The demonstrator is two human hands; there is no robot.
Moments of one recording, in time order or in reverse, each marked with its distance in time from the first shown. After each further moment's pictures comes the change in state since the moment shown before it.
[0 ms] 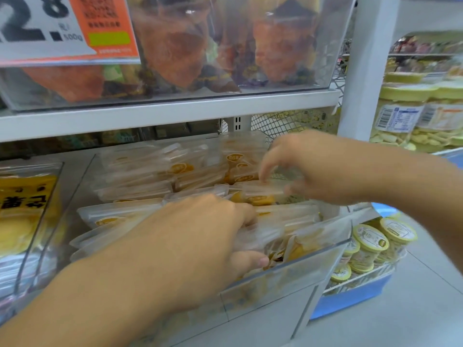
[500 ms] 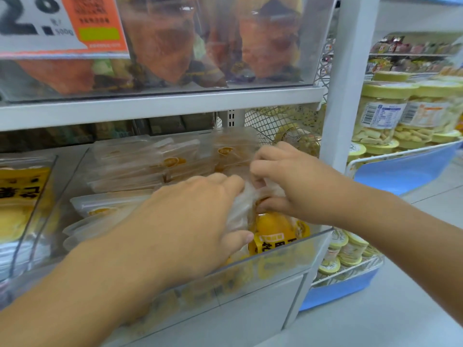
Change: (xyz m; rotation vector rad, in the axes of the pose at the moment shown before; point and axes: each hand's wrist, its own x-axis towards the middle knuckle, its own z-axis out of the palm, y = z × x) left_hand 0.009 -0.006 0.013 0.042 0.213 0.050; right_hand -0.006 0.009 0.054 0.007 0.277 -0.155
